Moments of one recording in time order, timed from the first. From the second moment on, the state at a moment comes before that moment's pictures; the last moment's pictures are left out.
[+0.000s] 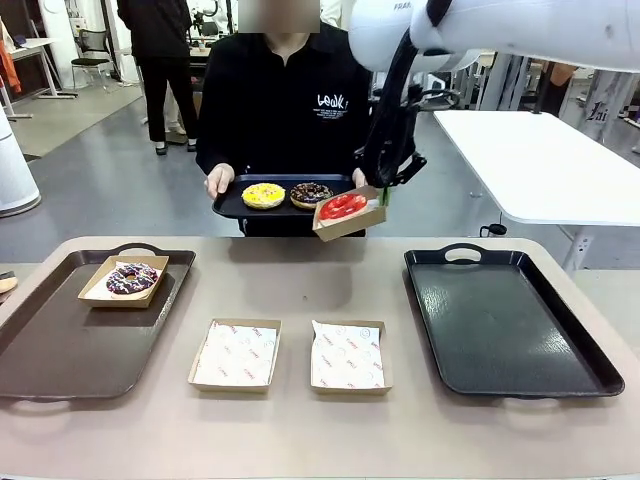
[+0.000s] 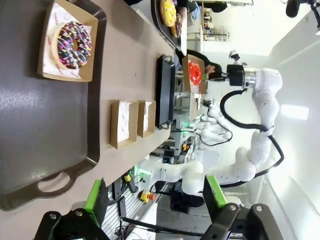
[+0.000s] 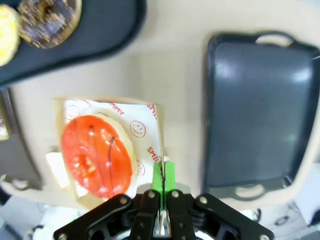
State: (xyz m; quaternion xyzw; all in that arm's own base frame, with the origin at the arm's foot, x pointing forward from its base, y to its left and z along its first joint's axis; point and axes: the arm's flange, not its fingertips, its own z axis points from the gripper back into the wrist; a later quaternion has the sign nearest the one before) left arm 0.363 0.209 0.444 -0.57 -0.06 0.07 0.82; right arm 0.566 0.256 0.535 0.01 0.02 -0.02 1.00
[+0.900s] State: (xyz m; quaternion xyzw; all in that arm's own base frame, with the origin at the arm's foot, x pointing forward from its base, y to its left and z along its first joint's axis) left arm 0.357 0.010 0.574 -0.34 0.01 -0.05 0.94; right arm 0.548 0.037 0.495 0.05 0.00 -0.04 1.00
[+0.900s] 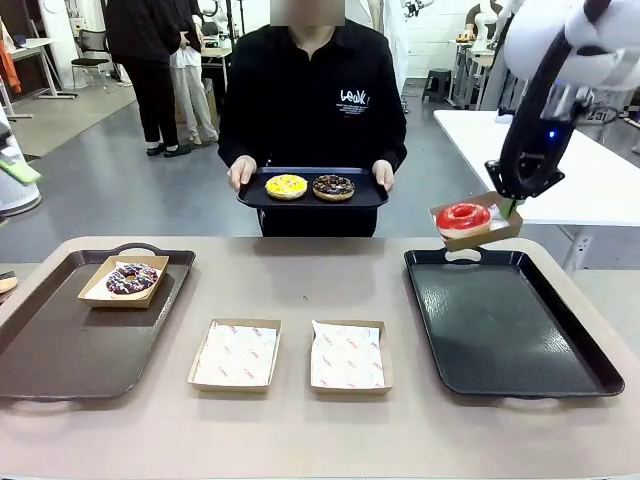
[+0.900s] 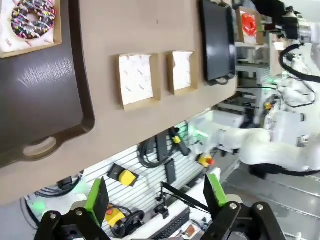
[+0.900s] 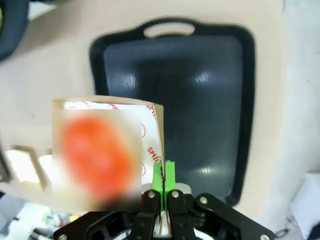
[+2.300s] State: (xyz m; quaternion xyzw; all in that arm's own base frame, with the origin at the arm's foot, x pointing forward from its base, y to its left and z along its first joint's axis) left arm 0.387 -0.168 0.471 -0.12 -0.02 -0.08 0.99; right arm 0.557 0.046 0.445 0.05 0.00 -0.02 1.00
